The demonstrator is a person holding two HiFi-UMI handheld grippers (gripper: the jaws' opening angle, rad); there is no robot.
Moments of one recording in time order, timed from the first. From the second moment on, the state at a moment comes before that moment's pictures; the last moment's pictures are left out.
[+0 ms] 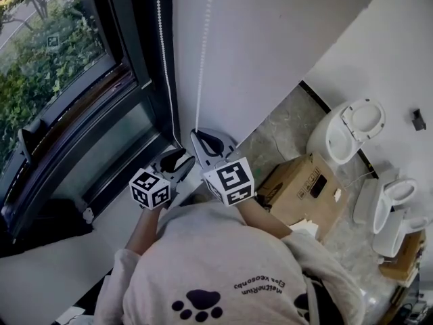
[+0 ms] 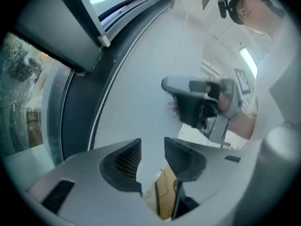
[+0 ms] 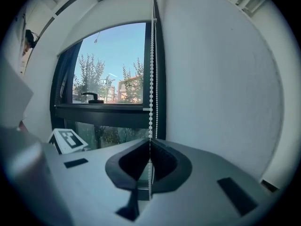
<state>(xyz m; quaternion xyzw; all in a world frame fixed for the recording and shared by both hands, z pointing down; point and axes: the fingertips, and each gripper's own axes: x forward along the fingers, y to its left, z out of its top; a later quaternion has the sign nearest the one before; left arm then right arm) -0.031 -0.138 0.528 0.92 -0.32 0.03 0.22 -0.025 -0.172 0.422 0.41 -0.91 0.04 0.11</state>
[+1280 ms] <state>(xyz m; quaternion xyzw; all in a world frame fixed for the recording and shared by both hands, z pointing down) -0.009 -0.169 0.234 0.96 -0.29 -0.03 -0.02 -0.027 -0.167 0.422 0.41 -0.91 0.03 0.10</state>
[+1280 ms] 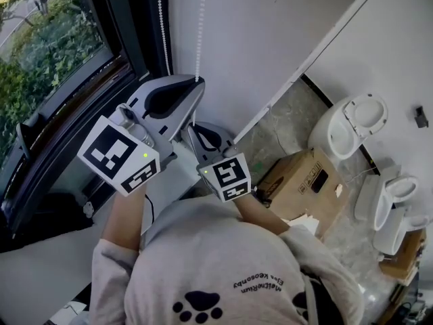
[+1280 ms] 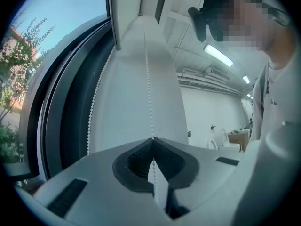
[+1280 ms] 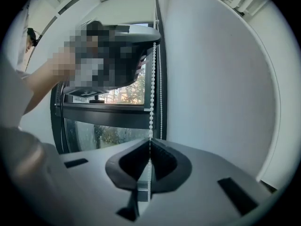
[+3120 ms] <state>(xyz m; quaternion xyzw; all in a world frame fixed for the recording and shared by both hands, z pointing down) -0.005 -0.170 0.408 0.94 -0.32 0.02 0.10 -0.022 -0.141 0.546 0.37 -0.89 0.12 0.22</state>
